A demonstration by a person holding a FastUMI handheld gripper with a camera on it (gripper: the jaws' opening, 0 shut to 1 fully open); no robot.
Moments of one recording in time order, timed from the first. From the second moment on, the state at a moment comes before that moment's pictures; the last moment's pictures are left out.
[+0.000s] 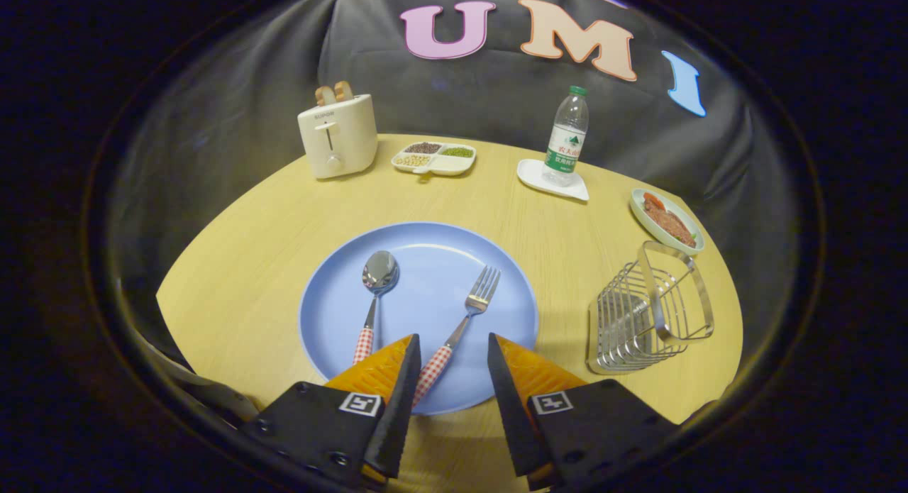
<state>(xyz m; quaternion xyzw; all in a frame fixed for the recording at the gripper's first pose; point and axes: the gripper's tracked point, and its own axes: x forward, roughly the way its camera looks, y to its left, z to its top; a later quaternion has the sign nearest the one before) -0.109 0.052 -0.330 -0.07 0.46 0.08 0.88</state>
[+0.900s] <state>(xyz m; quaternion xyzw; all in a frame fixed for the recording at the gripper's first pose) -0.124 0.046 -0.339 -0.11 0.51 0.12 0.84</state>
